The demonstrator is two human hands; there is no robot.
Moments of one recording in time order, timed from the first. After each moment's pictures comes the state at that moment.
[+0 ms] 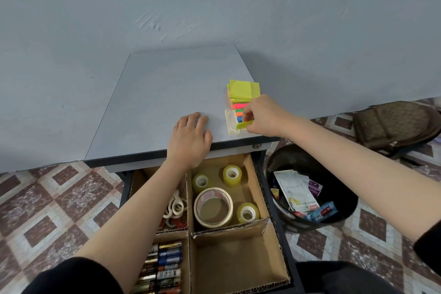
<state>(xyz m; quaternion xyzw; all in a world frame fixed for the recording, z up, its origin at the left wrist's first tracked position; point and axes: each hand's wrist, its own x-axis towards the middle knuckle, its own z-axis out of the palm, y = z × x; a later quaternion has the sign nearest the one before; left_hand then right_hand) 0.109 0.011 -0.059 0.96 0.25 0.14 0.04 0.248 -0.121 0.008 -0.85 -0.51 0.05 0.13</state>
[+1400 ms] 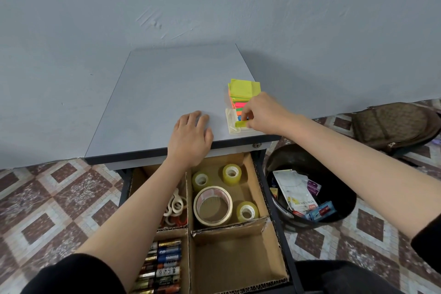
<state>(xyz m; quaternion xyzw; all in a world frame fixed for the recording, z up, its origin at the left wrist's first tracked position) 0.108 0.012 -0.058 0.96 0.25 0.14 0.05 0.247 -0.118 0.012 -0.85 -0.52 0.02 0.10</state>
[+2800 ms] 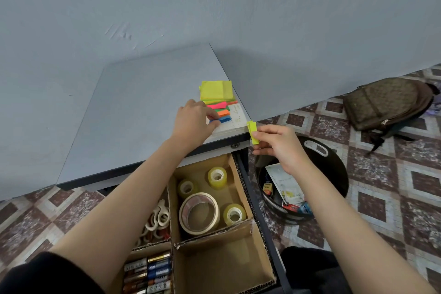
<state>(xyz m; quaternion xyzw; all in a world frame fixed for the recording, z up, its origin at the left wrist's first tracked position) 0.174 -0.025 -0.011 0.97 0.19 0.14 0.09 0.252 -0.201 -0.061 -0.65 -0.15 0.27 0.69</state>
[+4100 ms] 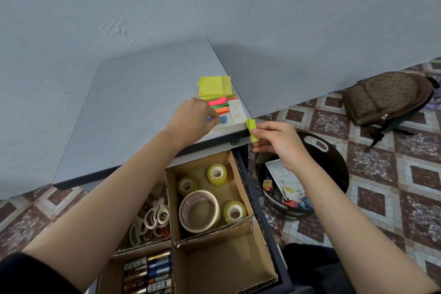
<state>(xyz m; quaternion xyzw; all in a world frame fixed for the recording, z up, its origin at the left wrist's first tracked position) 0.167 -0.029 0.007 0.99 0.12 0.07 0.05 0.254 -0.198 -0.064 -0.67 -0.15 0.27 0.68</state>
